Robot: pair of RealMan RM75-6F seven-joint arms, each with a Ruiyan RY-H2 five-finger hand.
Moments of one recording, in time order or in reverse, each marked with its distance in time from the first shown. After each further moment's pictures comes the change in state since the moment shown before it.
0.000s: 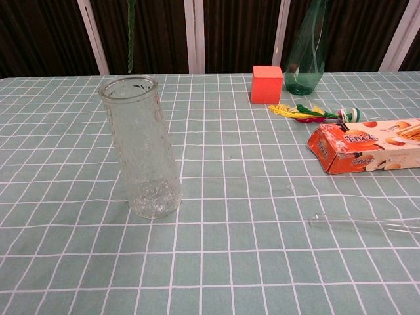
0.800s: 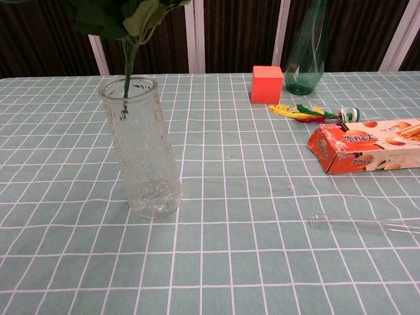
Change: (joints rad) left arm 0.019 -0.098 0.139 0.204 0.144 -0.022 -0.099; right arm -0.005 0.001 0.002 -0.005 0.002 0.006 0.000
